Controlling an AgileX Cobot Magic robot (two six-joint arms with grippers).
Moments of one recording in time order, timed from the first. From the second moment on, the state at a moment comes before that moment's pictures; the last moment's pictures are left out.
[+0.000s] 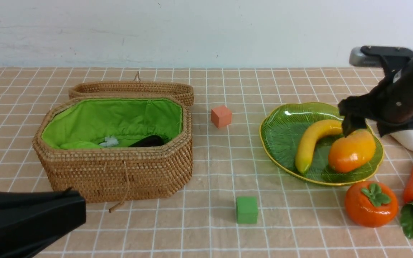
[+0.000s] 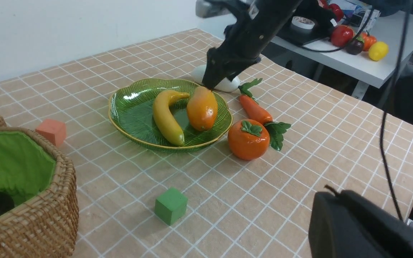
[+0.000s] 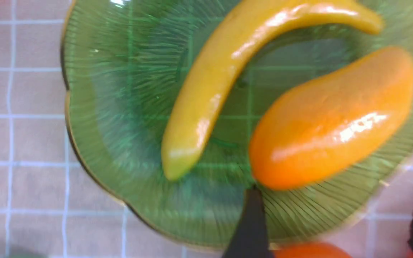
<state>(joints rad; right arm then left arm) 0.10 1.68 -1.39 0.04 0.85 0.09 -0.82 0.51 -0.71 -0.17 0.46 0.00</state>
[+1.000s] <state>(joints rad) -0.29 1.91 -1.20 0.28 0.68 0.03 -0.82 0.51 -0.71 -0.17 0.49 0.00</state>
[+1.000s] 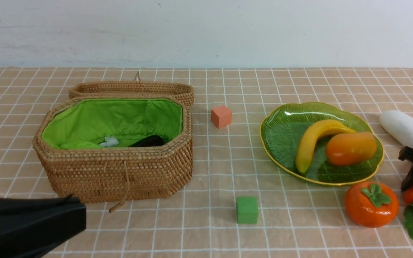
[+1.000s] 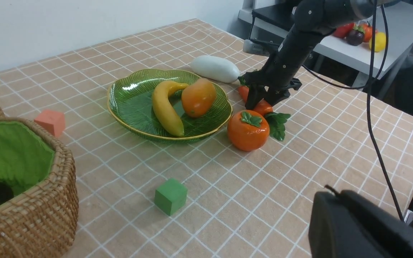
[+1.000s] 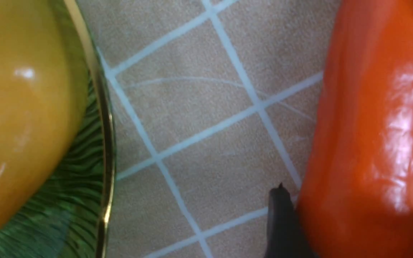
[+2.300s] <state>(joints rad) 0.74 2.08 -2.21 0.12 0.90 -0.41 -0.82 0.54 -0.71 0.49 0.67 -0.66</state>
